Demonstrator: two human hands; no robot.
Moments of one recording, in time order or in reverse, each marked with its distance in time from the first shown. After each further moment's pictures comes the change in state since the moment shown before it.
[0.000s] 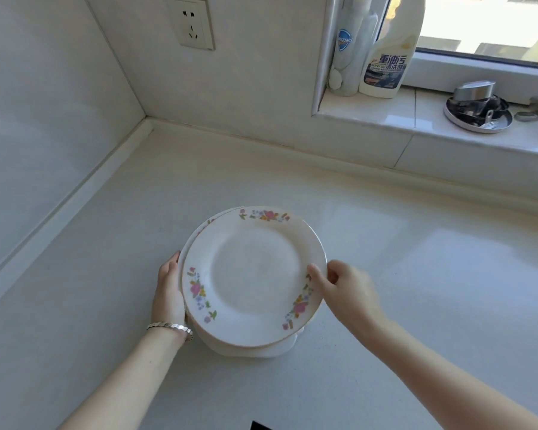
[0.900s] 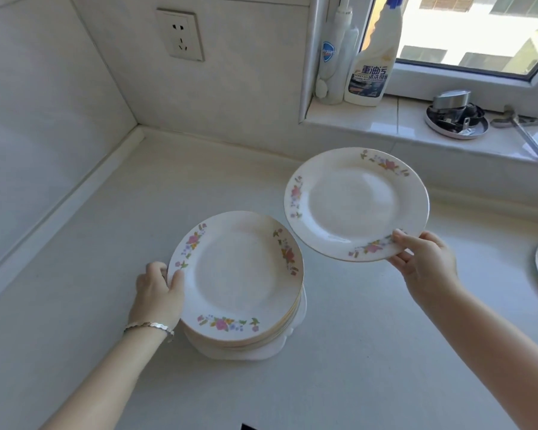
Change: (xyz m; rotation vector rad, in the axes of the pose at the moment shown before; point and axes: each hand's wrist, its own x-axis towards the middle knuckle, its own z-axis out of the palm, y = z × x) left_hand 0.009 0.004 -0.015 0.999 0.016 0.270; right_hand 0.025 0.042 -0.094 1.312 0.253 0.296
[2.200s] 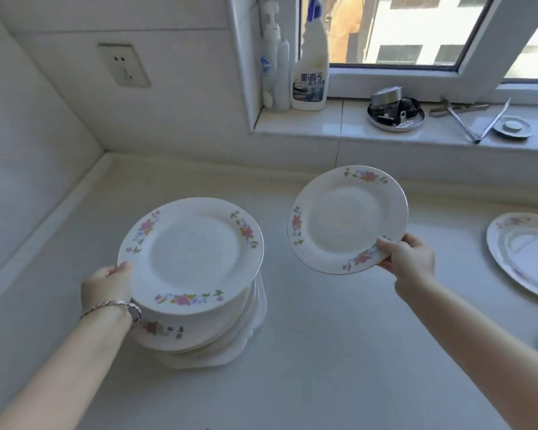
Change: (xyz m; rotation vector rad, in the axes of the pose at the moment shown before) left_hand -0.029 0.076 -0.005 -0.411 0.289 -0.222; right_hand 0.027 -0.019 -0.081 -0.174 0.145 -0.057
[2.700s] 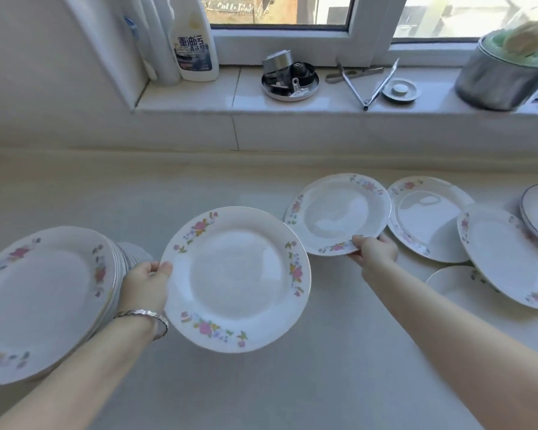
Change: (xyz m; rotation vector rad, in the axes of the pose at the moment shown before) left_hand -0.171 0.013 0.155 0.085 -0.447 0.148; right_hand 0.106 0.023 -0.150 0.107 0.284 0.285
